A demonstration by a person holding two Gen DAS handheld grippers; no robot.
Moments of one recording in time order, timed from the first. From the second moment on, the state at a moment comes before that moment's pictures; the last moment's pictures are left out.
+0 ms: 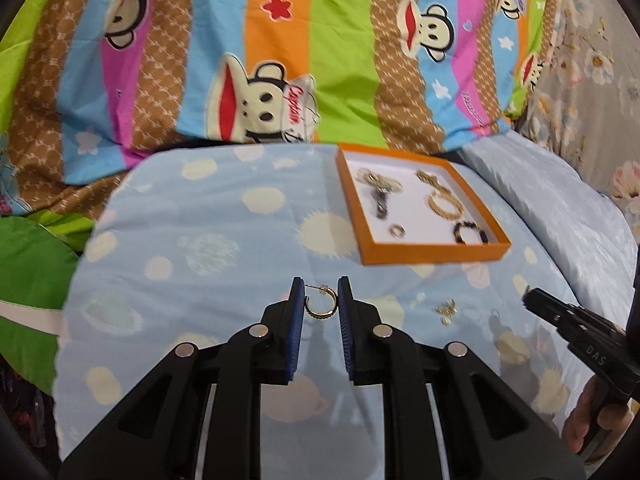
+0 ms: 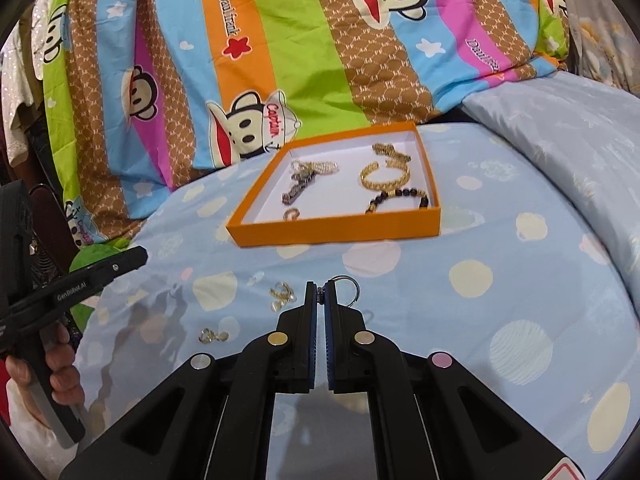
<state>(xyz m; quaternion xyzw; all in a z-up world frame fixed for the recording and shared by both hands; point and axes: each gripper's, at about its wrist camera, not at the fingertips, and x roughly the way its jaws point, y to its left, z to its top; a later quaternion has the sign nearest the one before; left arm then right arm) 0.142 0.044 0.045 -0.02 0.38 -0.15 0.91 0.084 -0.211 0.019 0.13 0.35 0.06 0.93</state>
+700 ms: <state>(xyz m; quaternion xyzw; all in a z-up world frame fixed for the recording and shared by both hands) 0.236 -0.053 0.061 -0.01 0.36 -0.20 0.91 0.213 -0.242 0.041 0.15 0.36 0.08 0.92</state>
